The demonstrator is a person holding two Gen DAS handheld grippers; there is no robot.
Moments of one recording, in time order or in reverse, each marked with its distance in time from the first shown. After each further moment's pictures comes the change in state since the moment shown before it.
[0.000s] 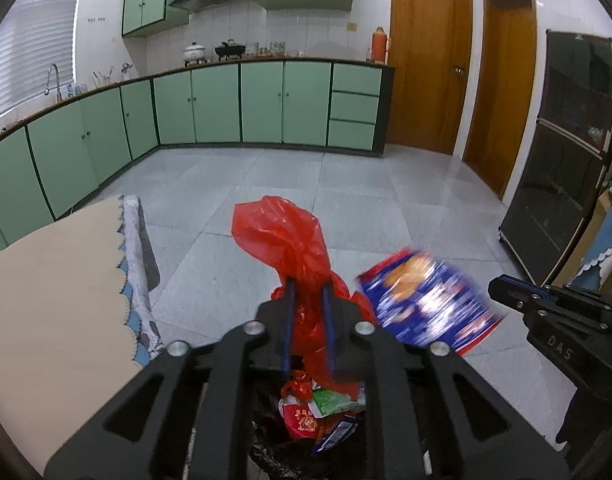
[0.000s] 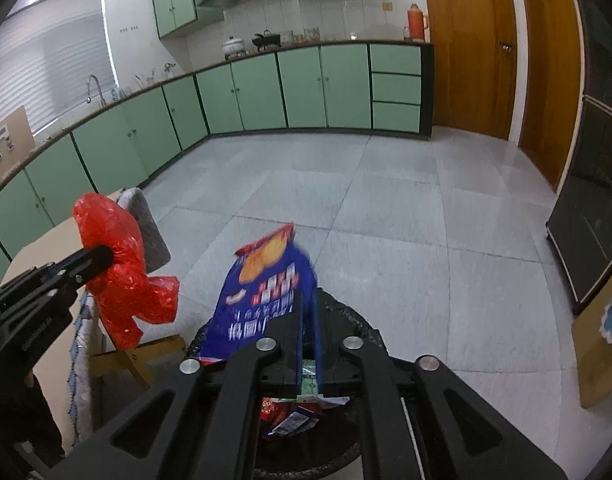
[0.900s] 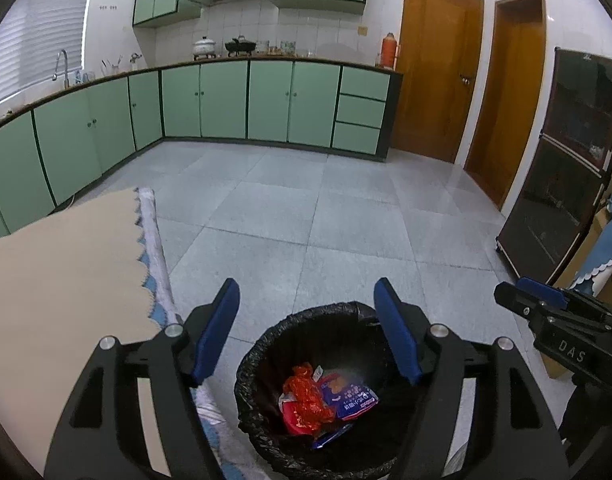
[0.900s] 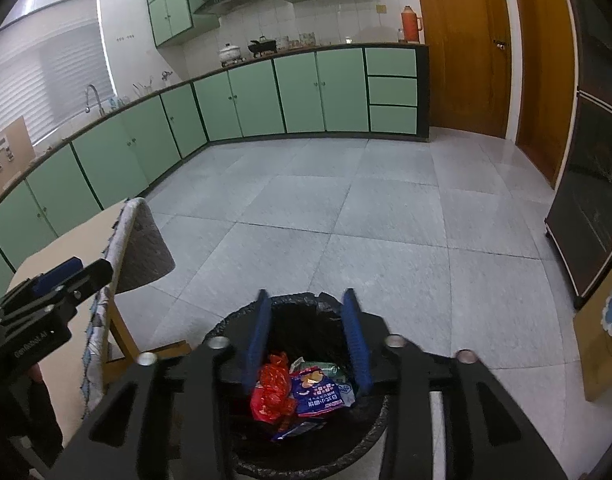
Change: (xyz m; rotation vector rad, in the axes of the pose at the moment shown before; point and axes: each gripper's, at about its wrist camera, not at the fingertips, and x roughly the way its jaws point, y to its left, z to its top) left arm -0.026 0.030 0.005 -0.053 -0.019 -0.014; right arm -0.030 0.007 0.005 0.027 -0.047 0.012
